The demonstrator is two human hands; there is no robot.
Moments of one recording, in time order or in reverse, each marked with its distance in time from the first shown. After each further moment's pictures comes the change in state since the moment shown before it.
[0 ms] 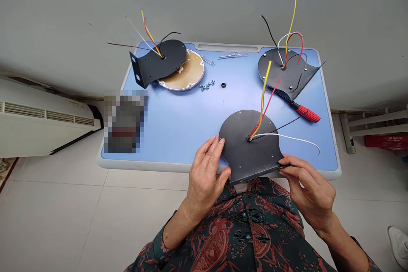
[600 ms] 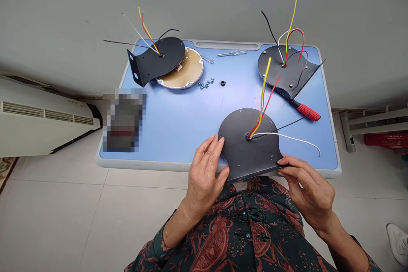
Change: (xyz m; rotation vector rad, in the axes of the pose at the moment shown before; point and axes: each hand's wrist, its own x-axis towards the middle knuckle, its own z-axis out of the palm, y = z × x) left_hand -0.001 0.000 0.001 -0.001 0.000 0.005; right_hand -0.002 -0.001 0.000 0.033 -0.015 -0.012
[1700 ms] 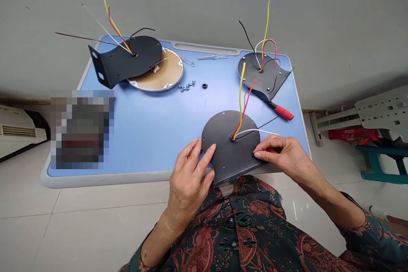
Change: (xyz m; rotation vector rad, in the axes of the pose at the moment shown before) left_hand -0.001 -0.003 0.001 0.037 0.001 0.073; right_hand 0.082 0.001 -0.018 0.374 -0.472 0.876
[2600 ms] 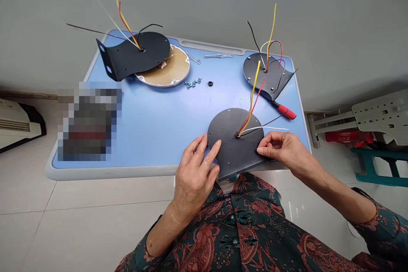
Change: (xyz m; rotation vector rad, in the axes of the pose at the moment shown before) left_hand 0.000 0.000 0.001 -0.013 0.017 -0.012; right_hand 0.000 -0.019 0.004 0.130 -0.041 0.152
